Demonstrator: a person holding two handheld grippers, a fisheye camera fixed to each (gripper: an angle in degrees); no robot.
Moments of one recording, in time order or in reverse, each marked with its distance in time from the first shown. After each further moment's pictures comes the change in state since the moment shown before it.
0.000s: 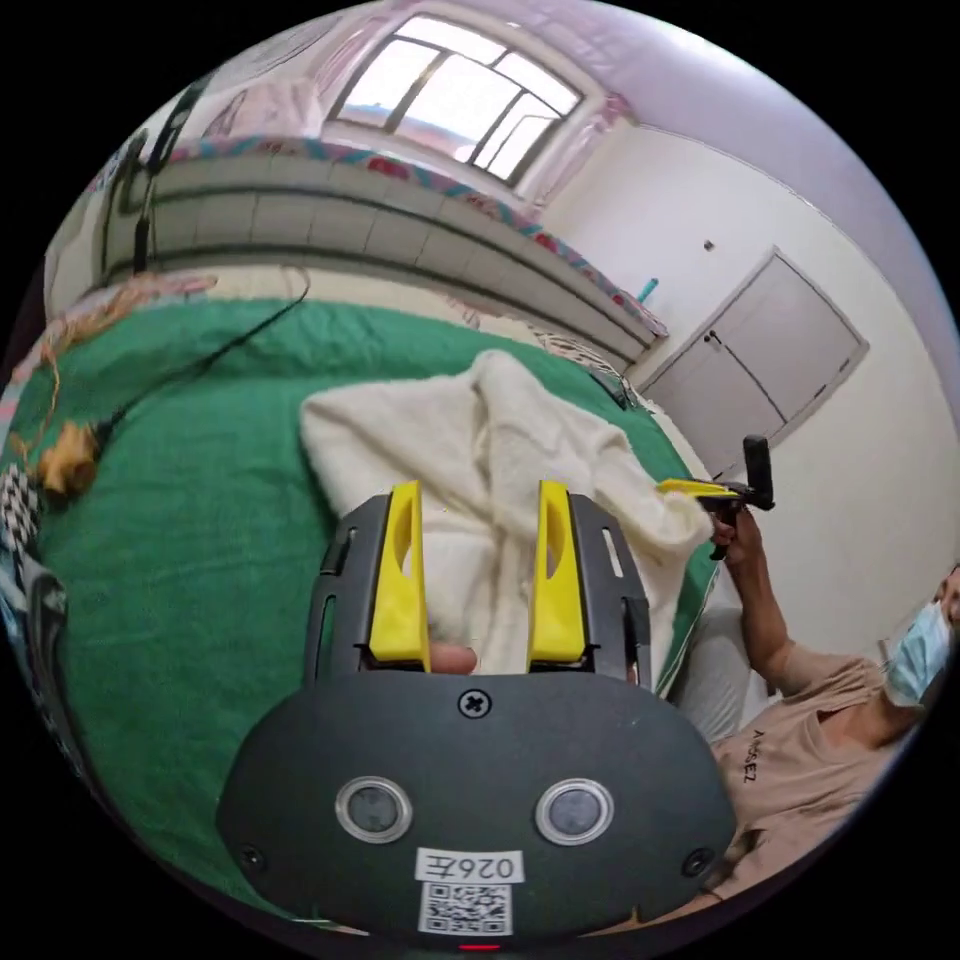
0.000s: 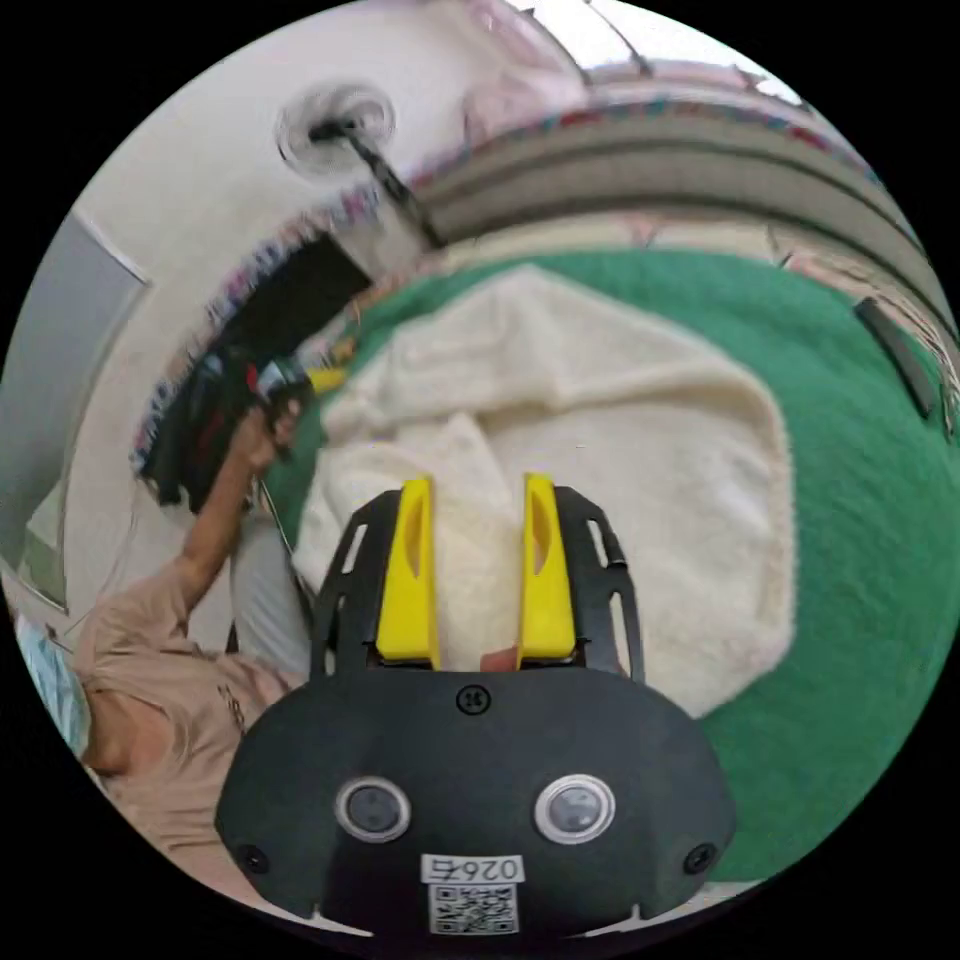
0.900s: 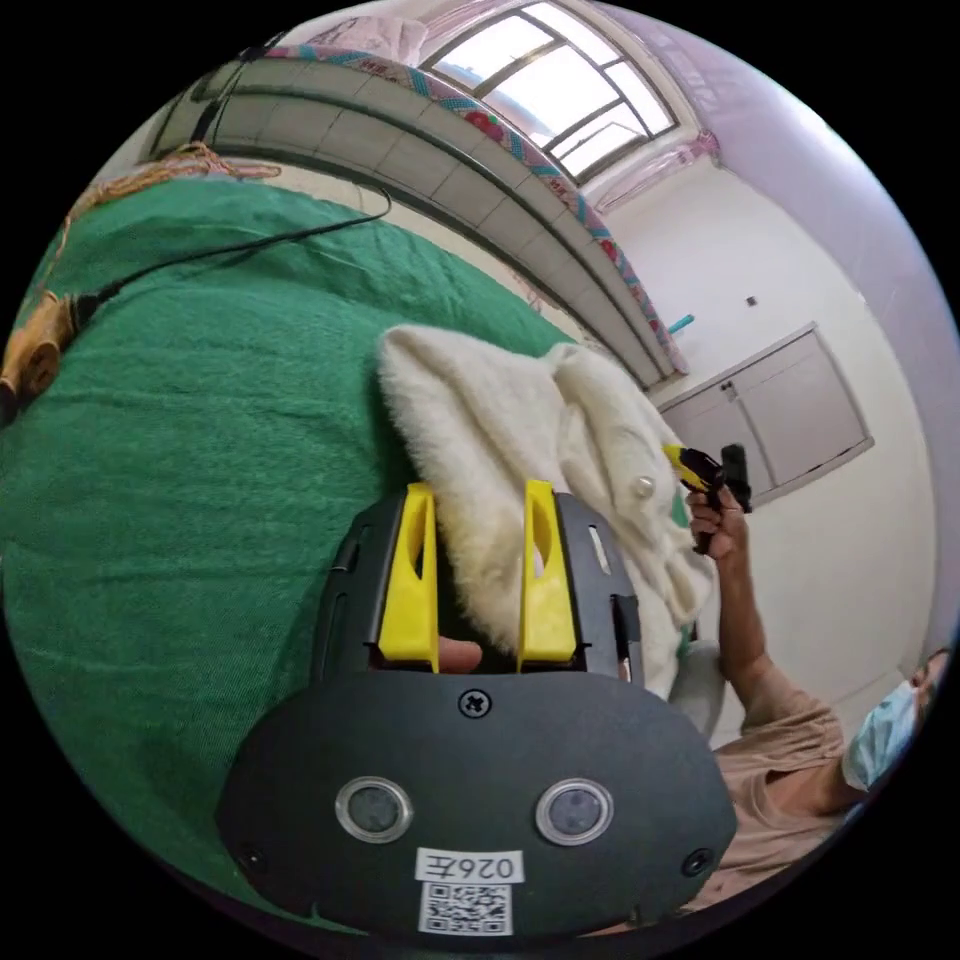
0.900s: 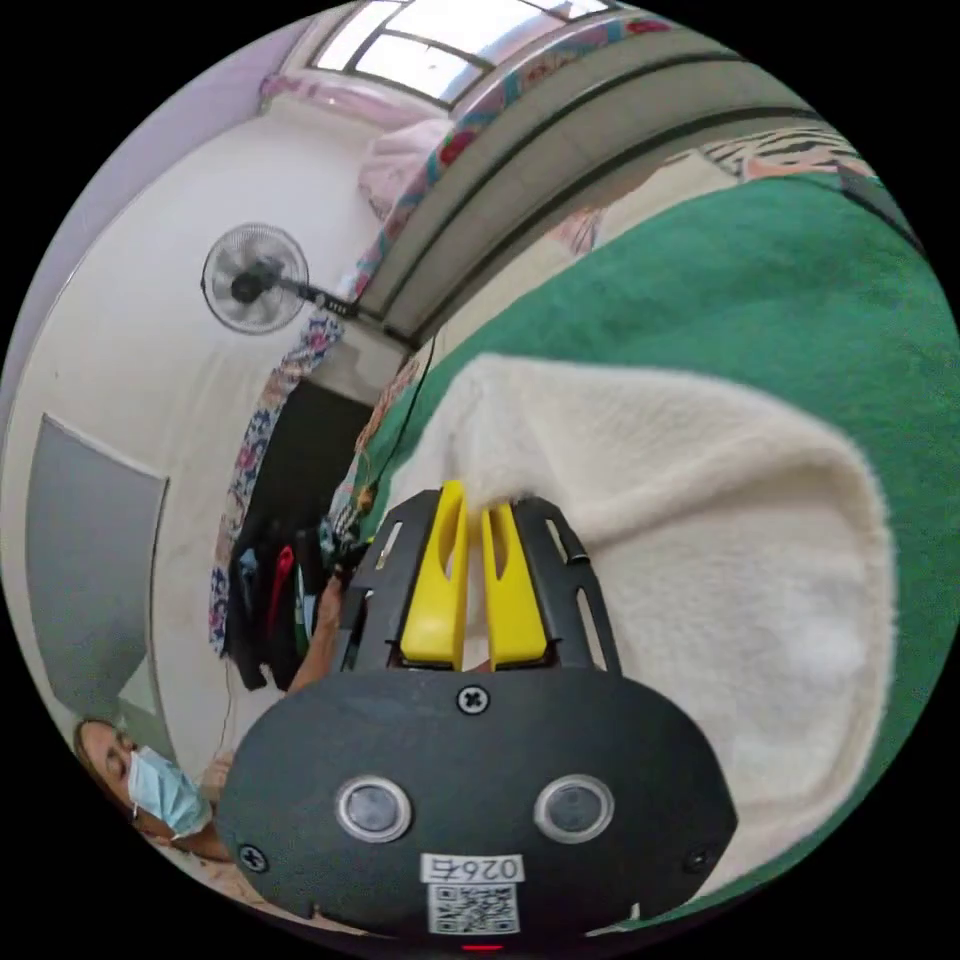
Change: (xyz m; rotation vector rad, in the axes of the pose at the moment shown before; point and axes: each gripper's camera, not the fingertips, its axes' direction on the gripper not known) left arm -0.080 -0.078 -0.001 -0.012 0.148 -0.173; right arm 0.106 -0.127 0.046 0.427 -0.312 0.420
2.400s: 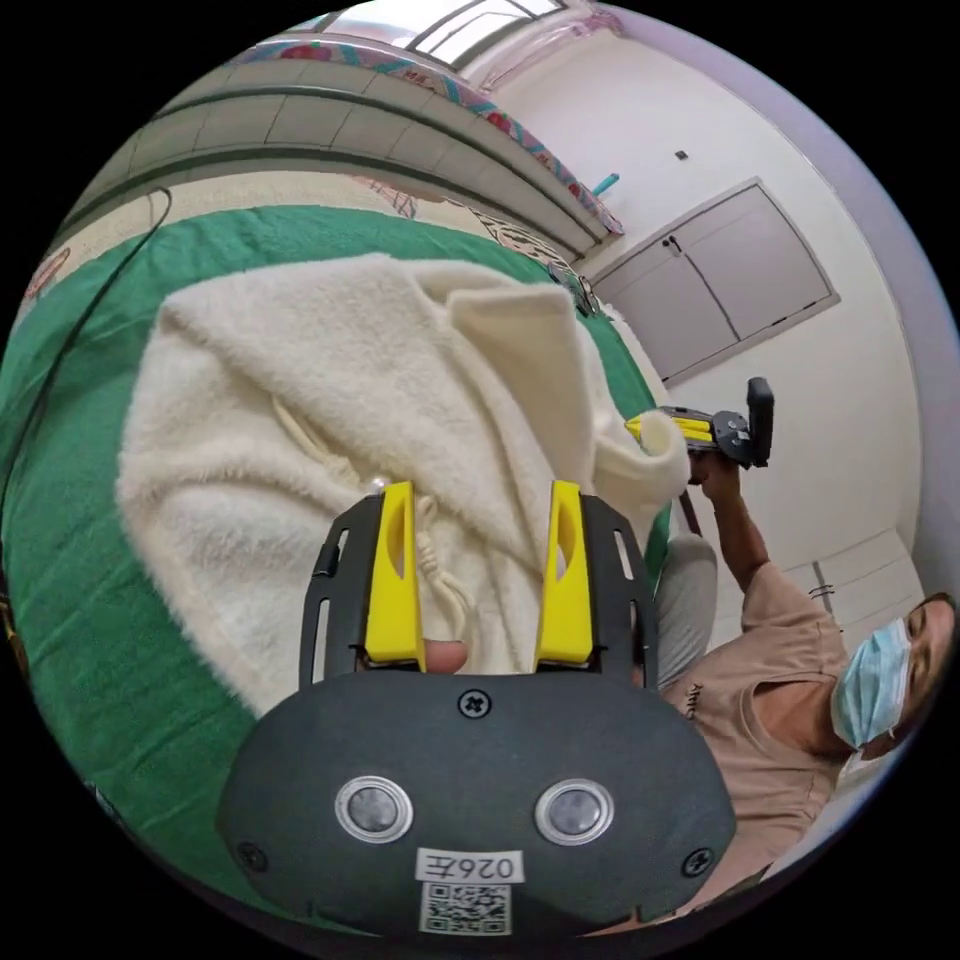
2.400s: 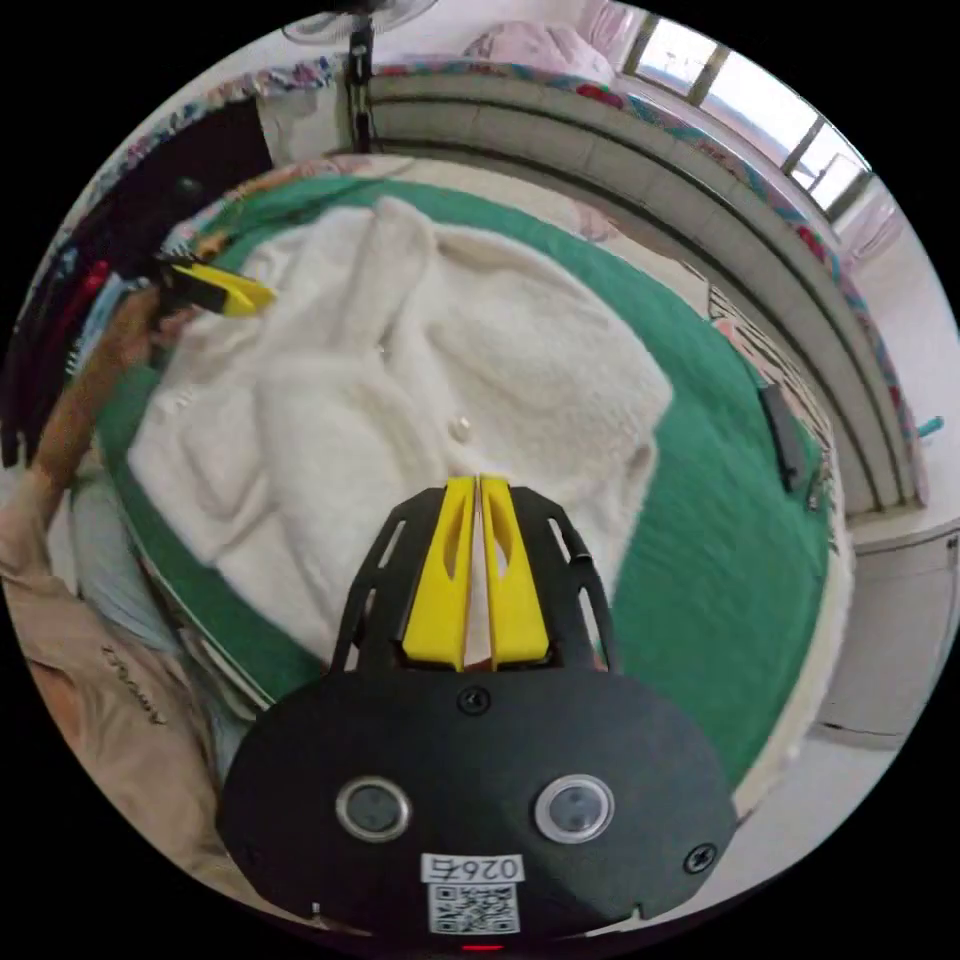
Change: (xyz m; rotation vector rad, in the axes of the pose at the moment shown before) left arm 0.125 -0.036 0.140 -0.365 0.020 0.288; right arm -0.167 0.155 0.164 -0.346 0.646 -0.630
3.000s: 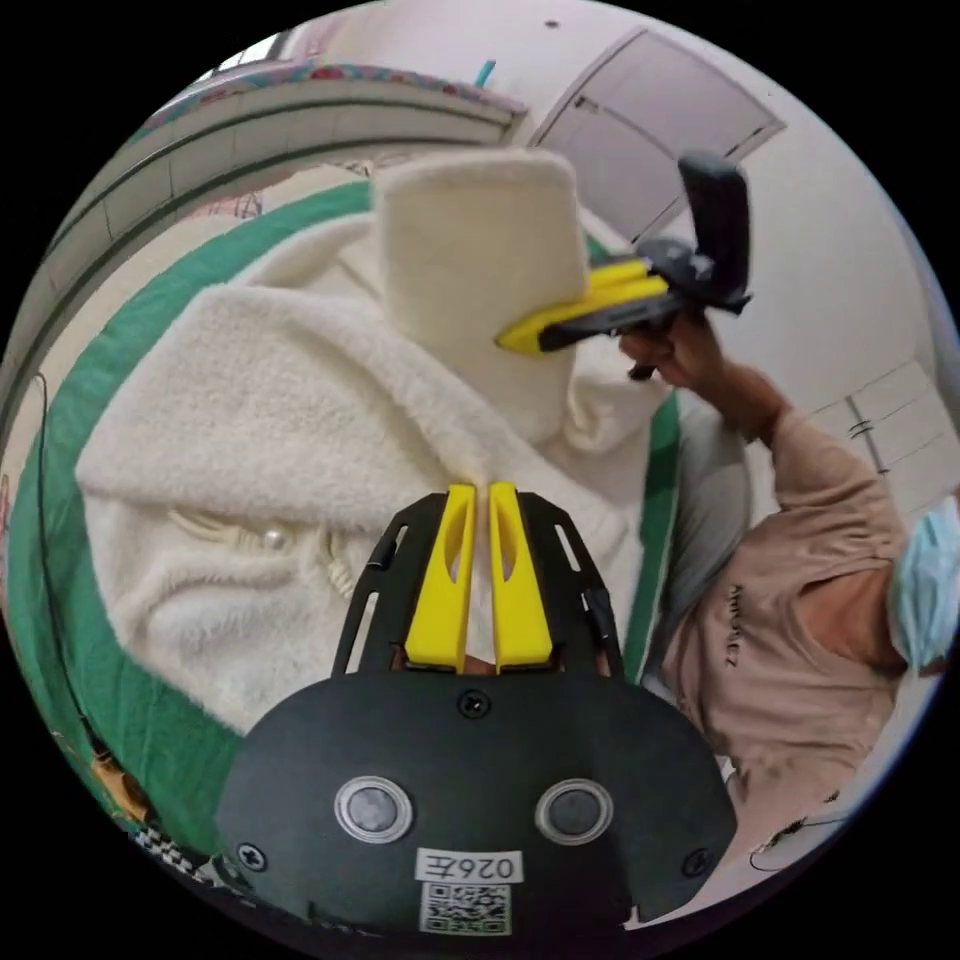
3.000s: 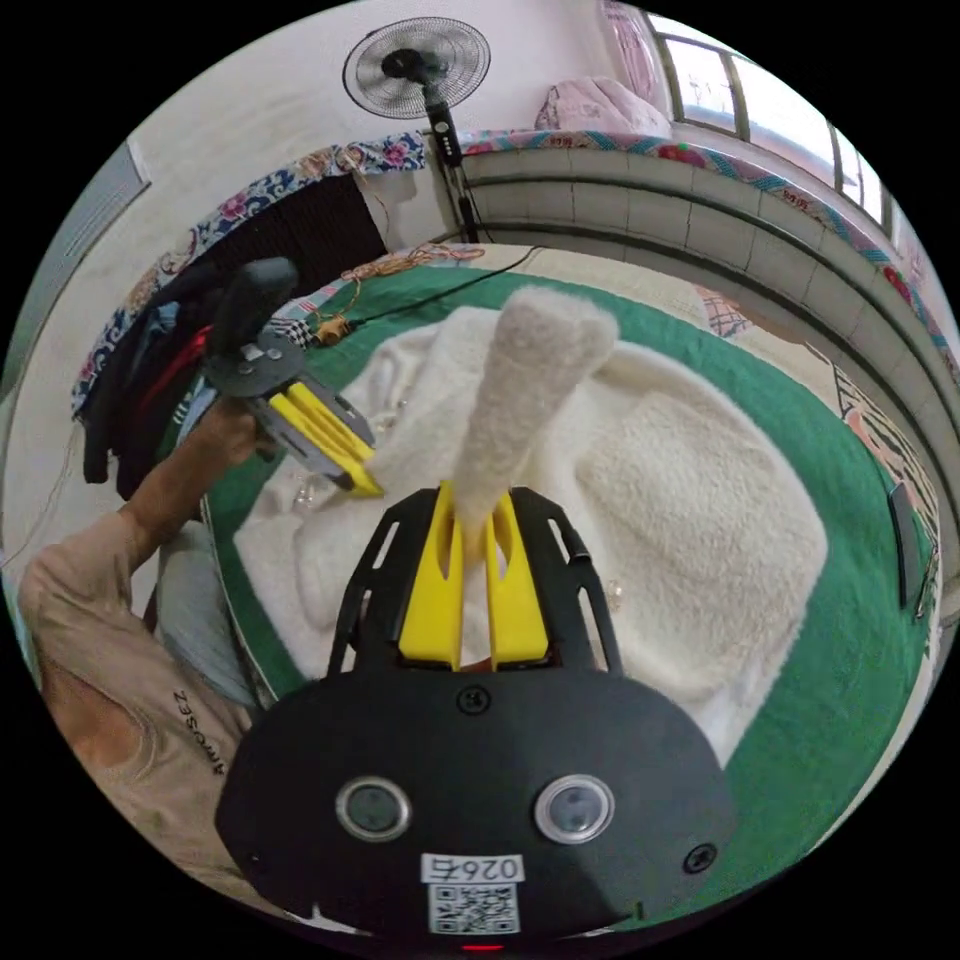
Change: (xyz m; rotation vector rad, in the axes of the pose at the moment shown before) left arm 0.058 -0.027 0.019 -0.159 -0.003 0.336; right arm -0.022 -0.007 -0.025 0.158 -0.292 -0.093
